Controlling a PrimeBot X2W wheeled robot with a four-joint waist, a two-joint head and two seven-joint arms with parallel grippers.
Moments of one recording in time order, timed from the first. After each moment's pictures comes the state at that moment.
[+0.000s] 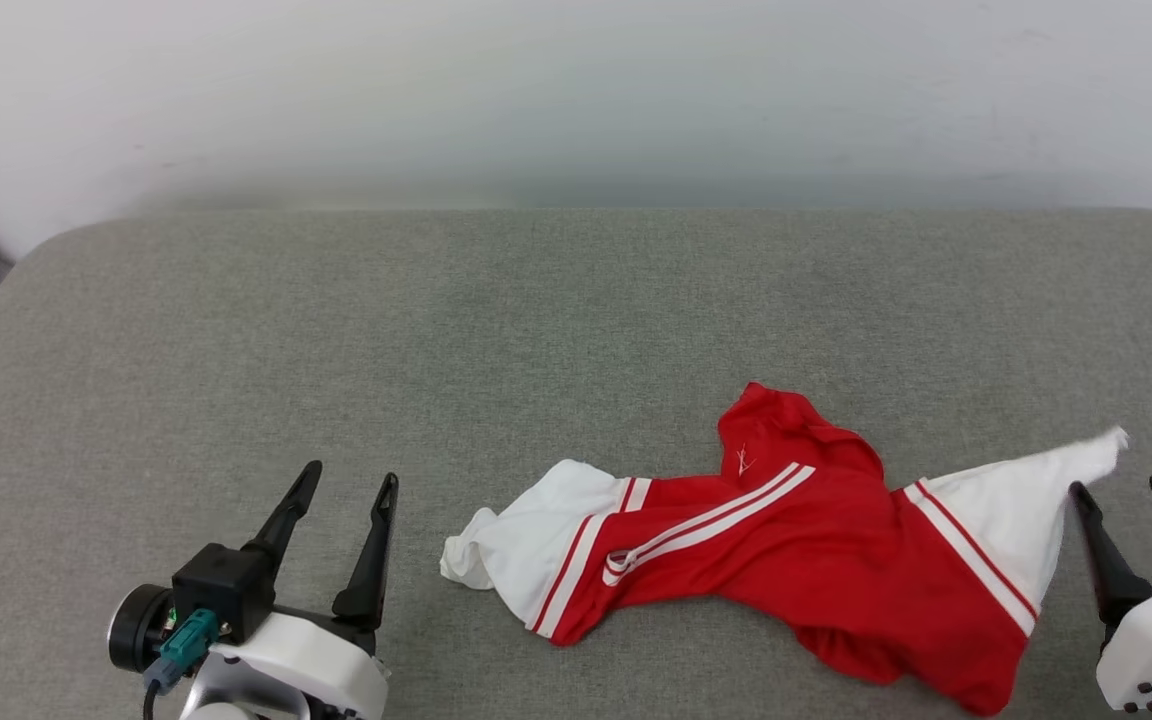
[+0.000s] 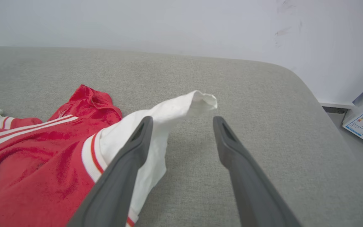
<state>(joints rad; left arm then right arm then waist) -0.08 0.25 -0.19 0.16 -0.28 -0.09 -0.25 0.02 -0.31 -0.12 0.01 0.27 0.13 0.23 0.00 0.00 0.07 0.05</state>
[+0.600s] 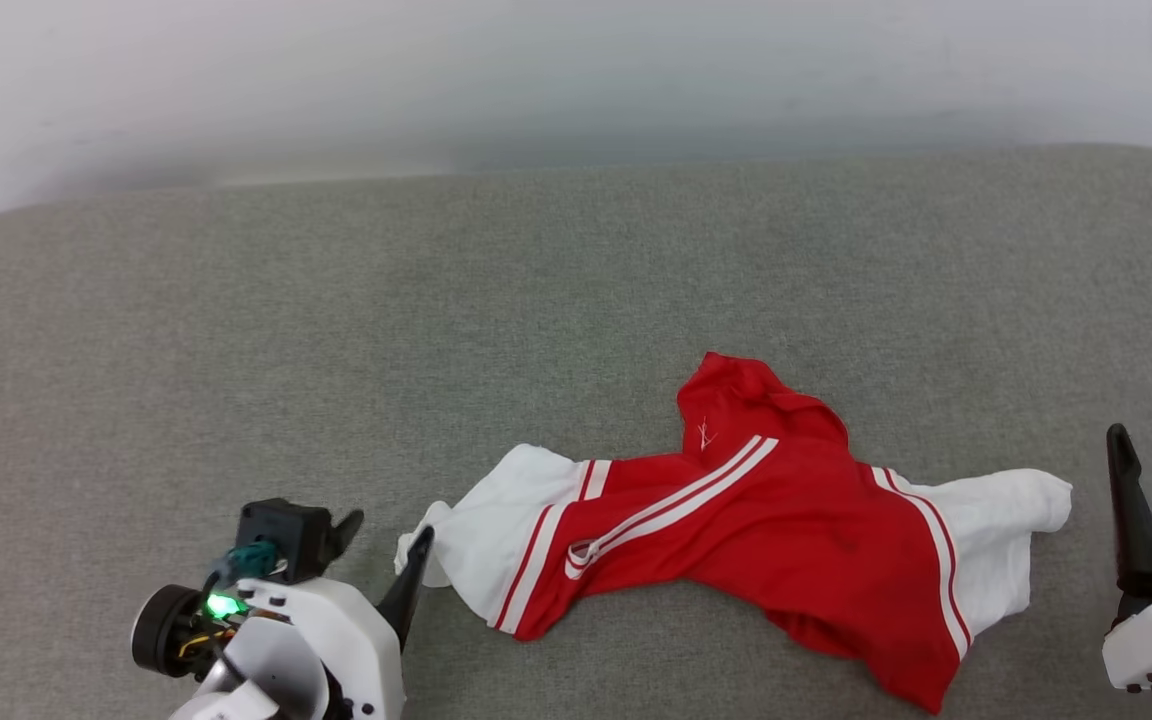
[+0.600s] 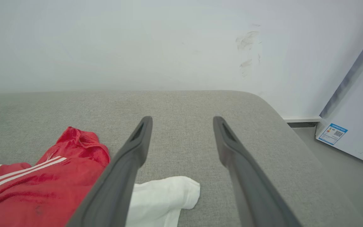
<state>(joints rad) -0.06 0.29 -0.24 0.02 -0.37 -0.06 0.19 0.05 -0.15 -0.22 -0.18 0.17 0.13 0.08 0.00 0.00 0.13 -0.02</state>
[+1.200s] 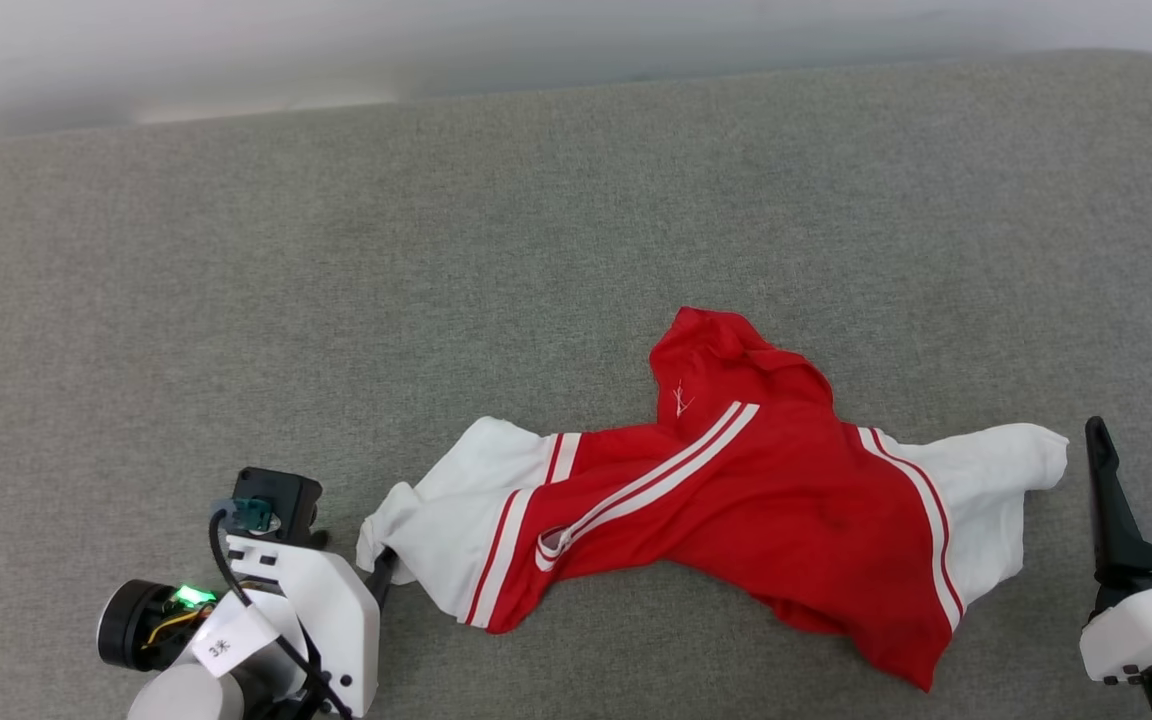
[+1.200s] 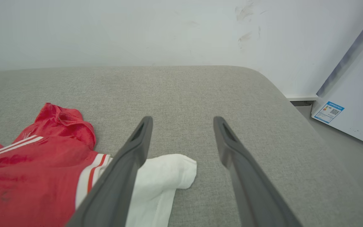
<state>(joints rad) -0.10 0.35 -0.25 -0.02 -0.37 0.03 0.56 0.03 -0.12 -0.21 -0.19 0.14 0.13 0.08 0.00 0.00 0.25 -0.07</state>
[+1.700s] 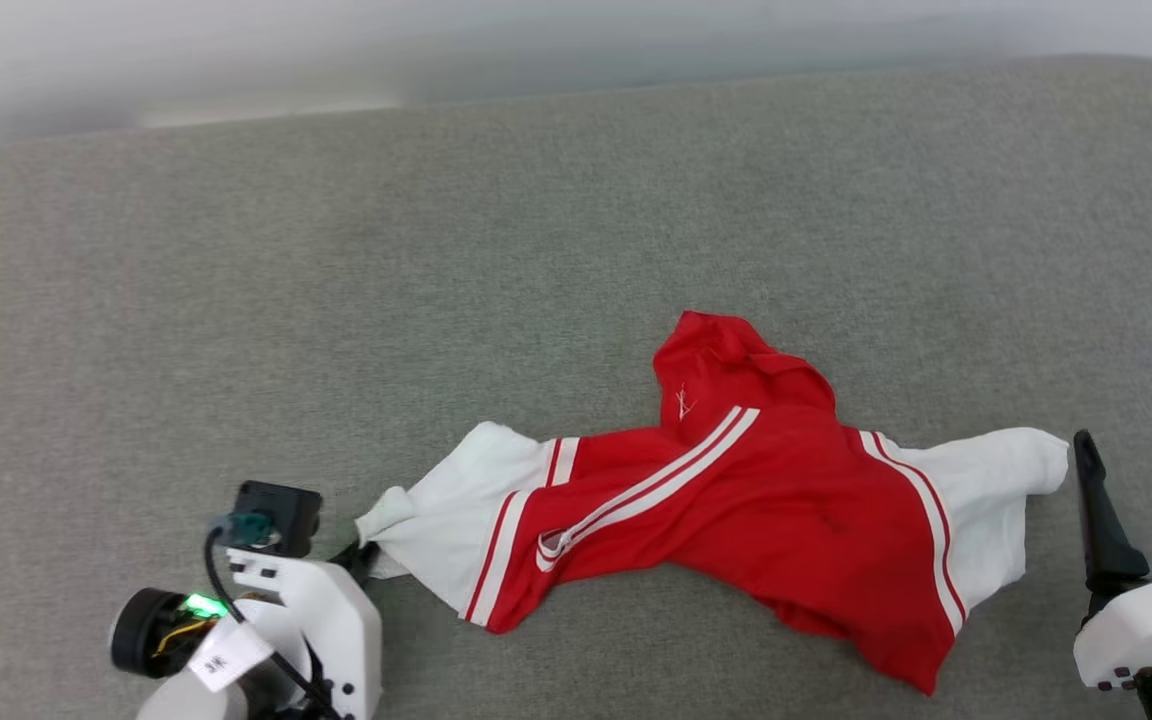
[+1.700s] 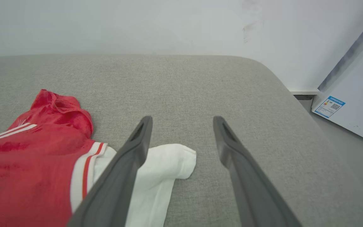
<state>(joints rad) -0.11 0.34 -0.27 0.06 -0.40 0.01 0.52 0.02 -0.13 -0.20 -0.15 0.12 0.13 0.09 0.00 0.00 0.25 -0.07</state>
